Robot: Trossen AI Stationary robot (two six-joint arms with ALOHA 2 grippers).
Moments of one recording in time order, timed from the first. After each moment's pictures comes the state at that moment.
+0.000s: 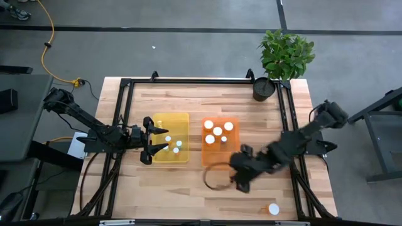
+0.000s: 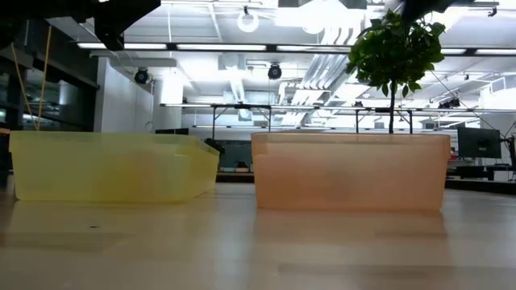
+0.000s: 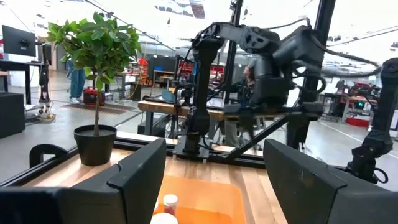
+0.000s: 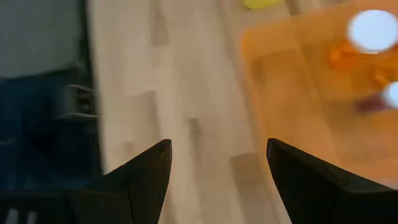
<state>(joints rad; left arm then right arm) -0.39 0.90 0.20 0.92 -0.59 0.01 0.56 1.54 1.30 -0.80 0.23 0.74</state>
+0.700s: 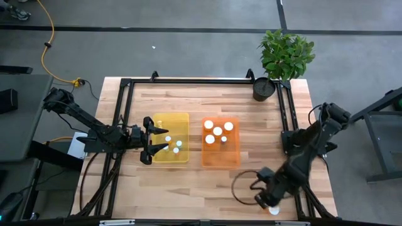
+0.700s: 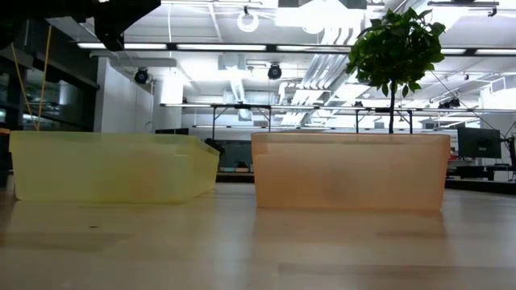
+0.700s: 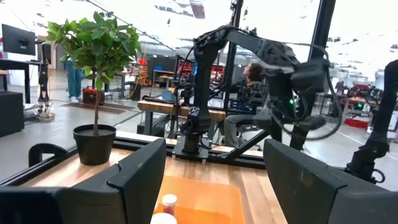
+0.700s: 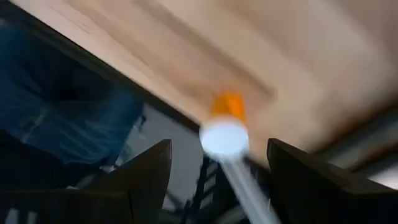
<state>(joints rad) -0.39 0.90 0.20 0.92 -0.59 0.01 0.85 1.53 1.23 -0.99 -0.21 1.82</state>
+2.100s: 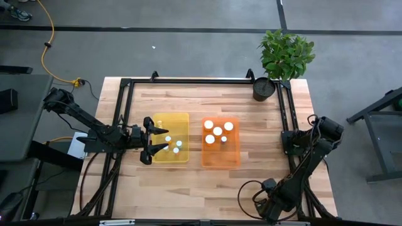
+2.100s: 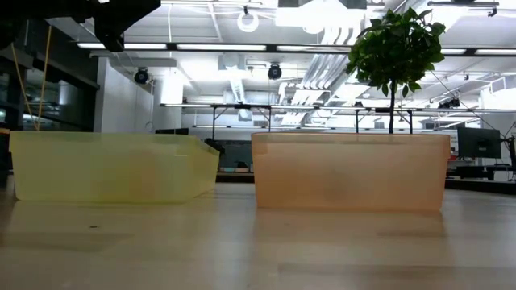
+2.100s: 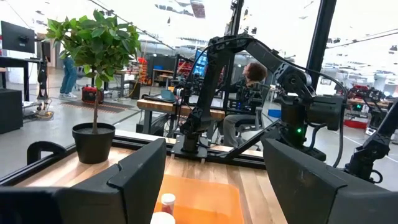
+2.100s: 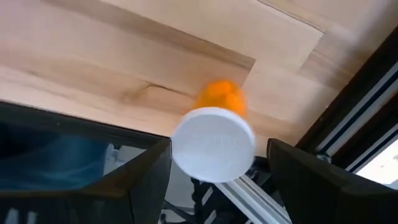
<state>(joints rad) -0.39 0.90 0.20 0.91 -0.59 -0.01 0.96 1.75 1.23 -0.94 -0.30 2.17</state>
